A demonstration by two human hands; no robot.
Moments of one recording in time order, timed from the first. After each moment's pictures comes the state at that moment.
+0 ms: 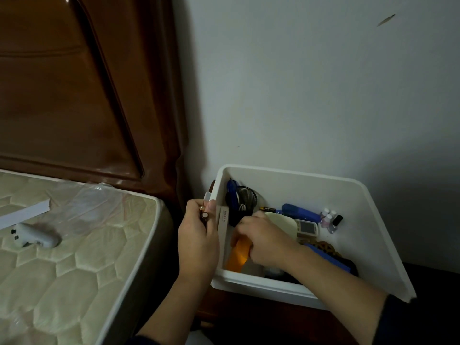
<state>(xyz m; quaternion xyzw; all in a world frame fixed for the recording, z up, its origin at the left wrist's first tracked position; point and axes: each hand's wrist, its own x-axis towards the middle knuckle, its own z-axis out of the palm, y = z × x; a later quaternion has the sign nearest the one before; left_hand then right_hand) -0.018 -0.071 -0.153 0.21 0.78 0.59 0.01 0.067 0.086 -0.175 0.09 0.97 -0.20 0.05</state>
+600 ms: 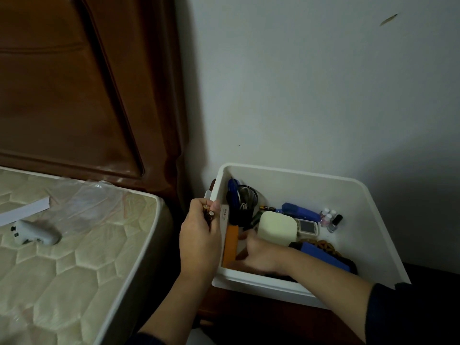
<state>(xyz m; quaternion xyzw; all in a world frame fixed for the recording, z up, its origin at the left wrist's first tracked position) -0.018 -0.070 -0.155 0.23 0.81 0.55 0.02 0.066 0.075 -0.196 0.23 0.82 -0.48 0.21</state>
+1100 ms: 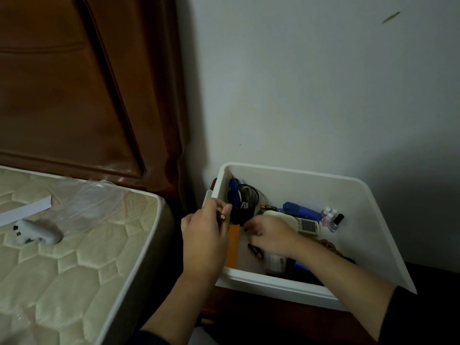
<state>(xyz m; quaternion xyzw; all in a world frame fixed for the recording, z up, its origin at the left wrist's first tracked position) -0.014 -0.070 -0.149 0.32 0.85 0.42 -0.04 0.069 0.104 -0.186 0.27 0.86 -0.43 0.09</state>
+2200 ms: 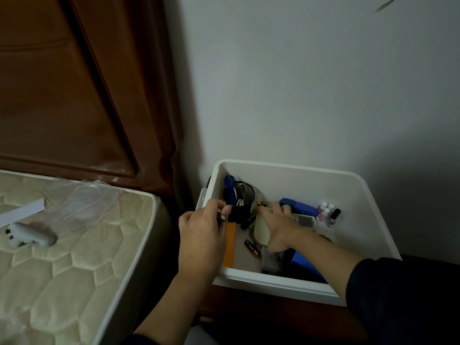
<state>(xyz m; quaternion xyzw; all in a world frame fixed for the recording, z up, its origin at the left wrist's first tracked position) -0.011 -0.068 -0.148 0.33 0.86 0.38 -0.03 0.068 0.141 -0.212 0.30 0.92 -0.16 0.21</state>
